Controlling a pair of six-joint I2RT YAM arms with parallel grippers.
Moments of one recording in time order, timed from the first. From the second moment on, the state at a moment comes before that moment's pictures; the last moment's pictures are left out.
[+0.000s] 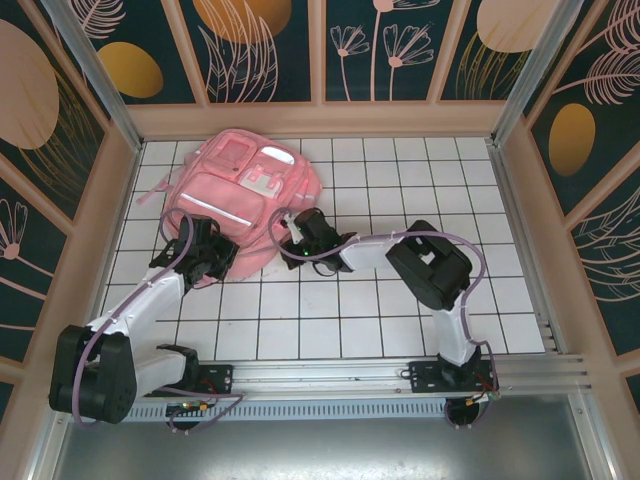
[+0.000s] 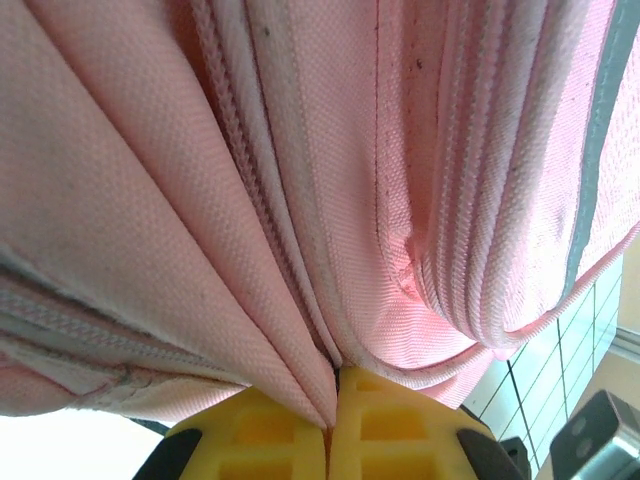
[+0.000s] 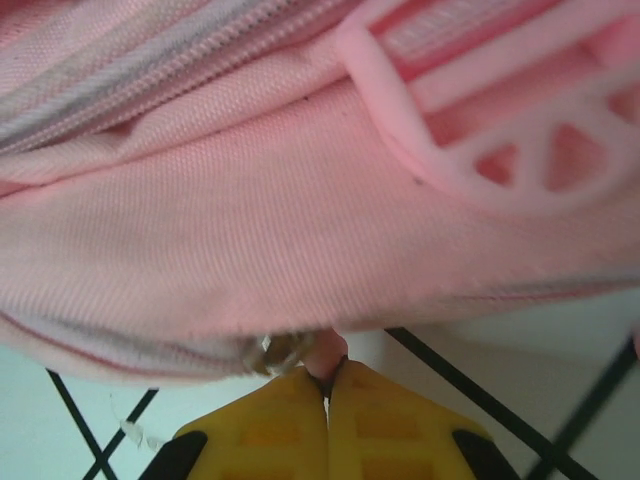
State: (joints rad) left arm -0.21 1.18 0.60 -0.29 0.17 -1.31; right arm 0.85 2.01 1.13 0.17 -0.18 0.34
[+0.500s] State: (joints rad) left arm -0.21 1.15 0.60 -0.34 0.12 -1.28; right arm 0.66 1.98 1.09 0.10 -0.07 0.36
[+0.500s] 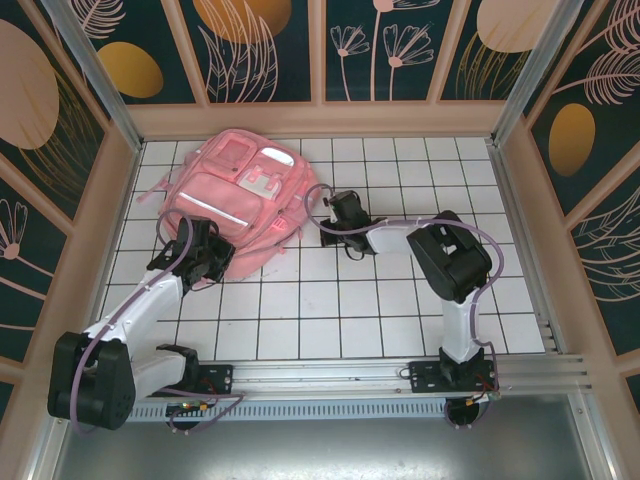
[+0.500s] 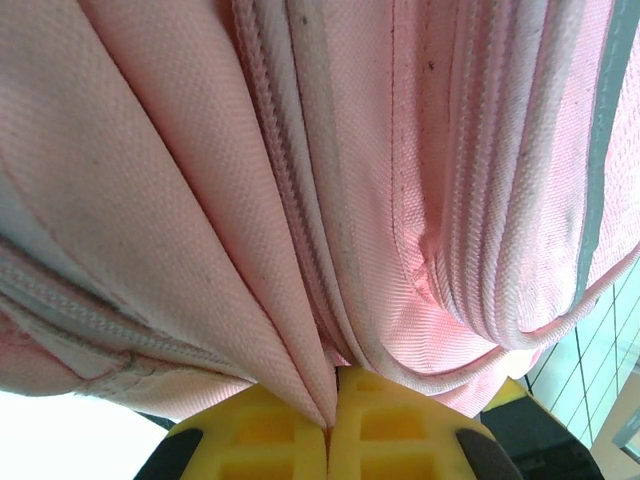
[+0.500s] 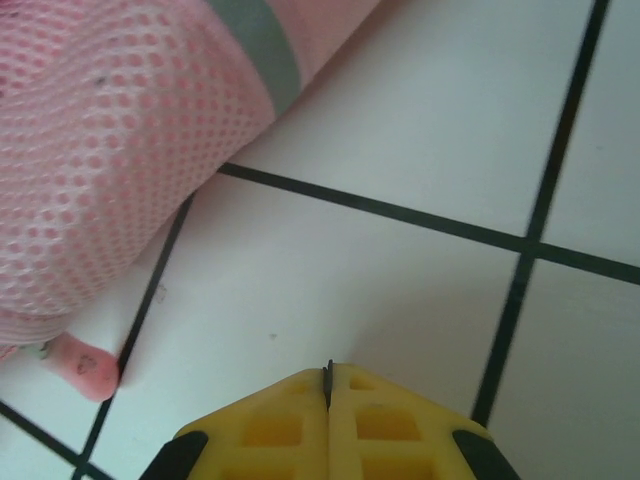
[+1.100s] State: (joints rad) left arm -0.21 1.21 0.60 -0.32 0.12 -1.25; right arm 0.83 2.02 1.15 0.15 -0.25 0.34
